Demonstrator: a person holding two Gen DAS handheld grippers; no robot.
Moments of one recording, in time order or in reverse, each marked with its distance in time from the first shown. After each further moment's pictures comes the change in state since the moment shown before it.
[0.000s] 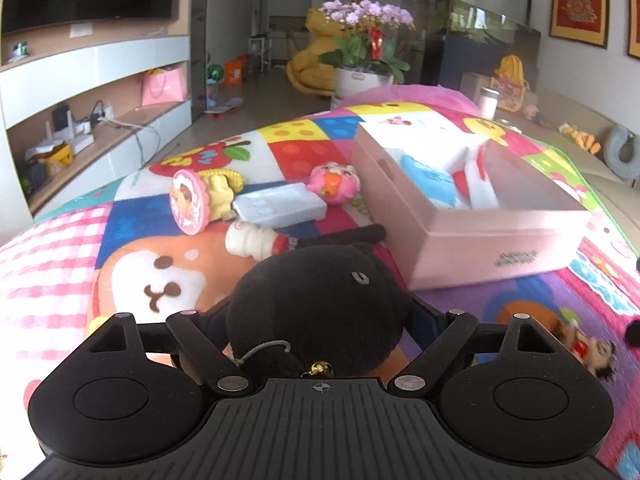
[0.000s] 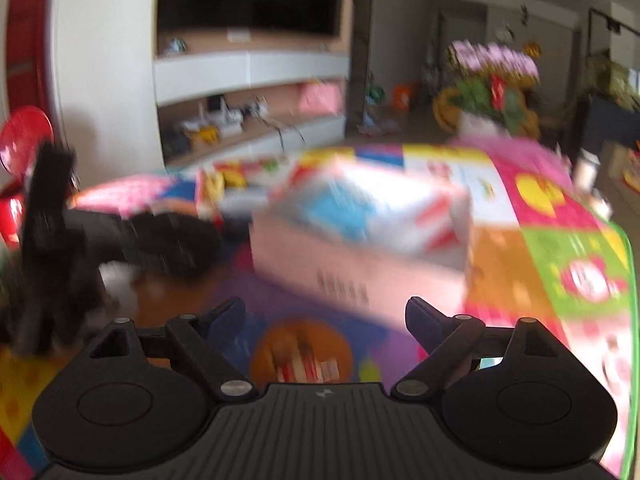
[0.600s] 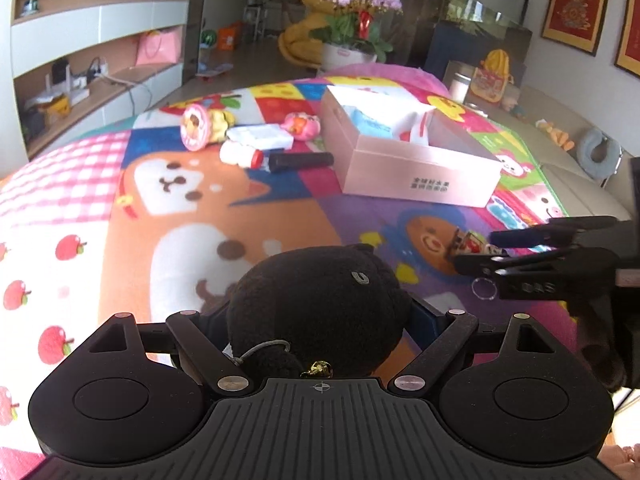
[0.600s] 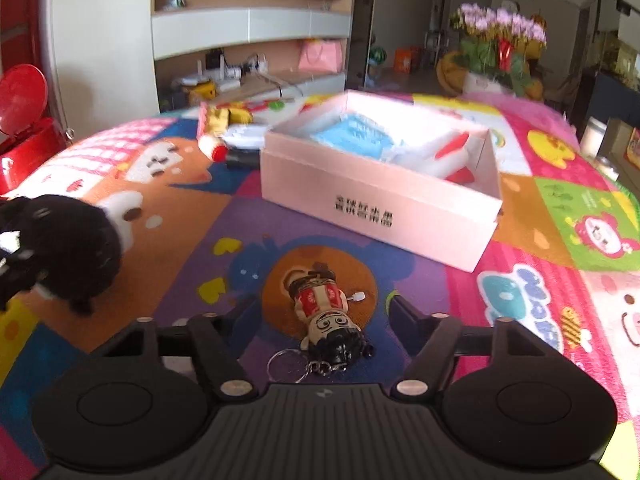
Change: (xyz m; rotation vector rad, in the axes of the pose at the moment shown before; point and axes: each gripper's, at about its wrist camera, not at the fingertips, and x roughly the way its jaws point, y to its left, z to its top) left arm -0.093 -0.018 -0.051 -0.088 0.086 -0.080; right arm 0.042 0.018 -0.017 -0.021 0.125 0.007
